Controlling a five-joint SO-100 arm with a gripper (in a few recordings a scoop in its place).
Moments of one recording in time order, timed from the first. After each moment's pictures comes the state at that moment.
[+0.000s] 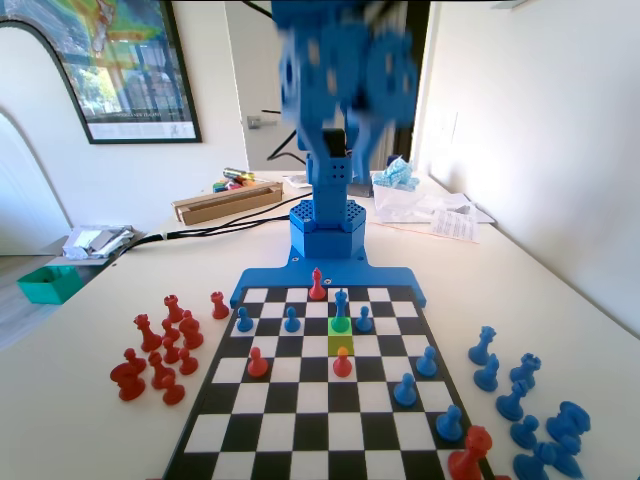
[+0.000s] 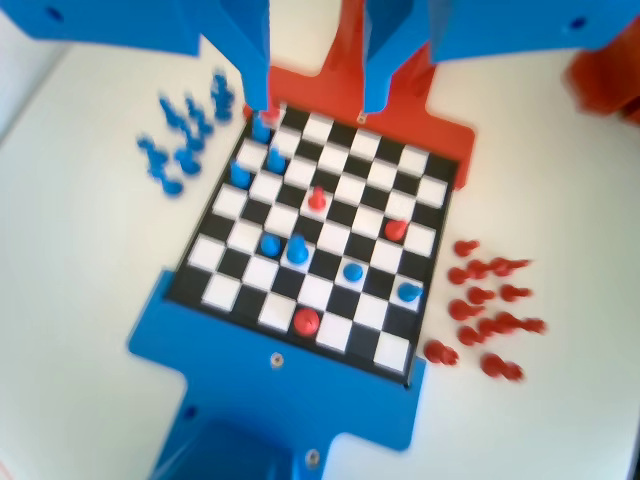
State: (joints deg) arm -1.1 109.7 92.4 97.6 -107.1
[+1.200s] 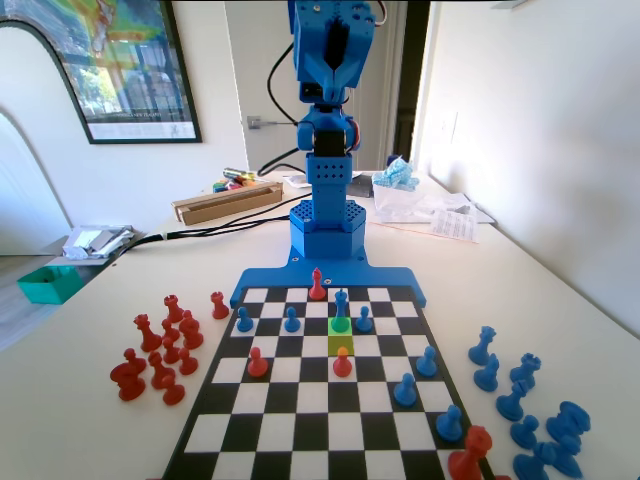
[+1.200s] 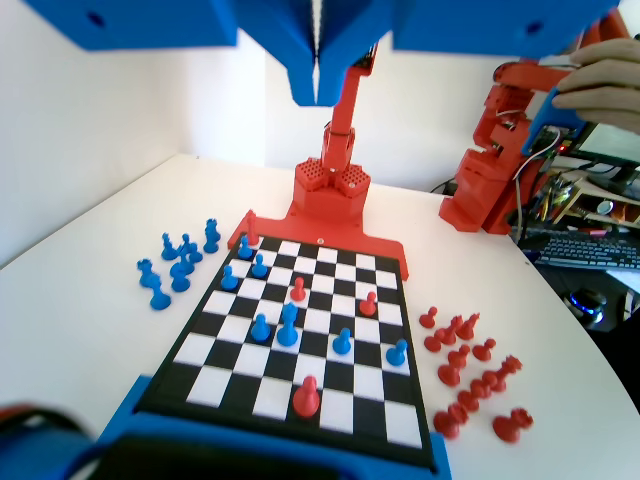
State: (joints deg) arm 0.0 173.1 123.8 93.3 -100.2
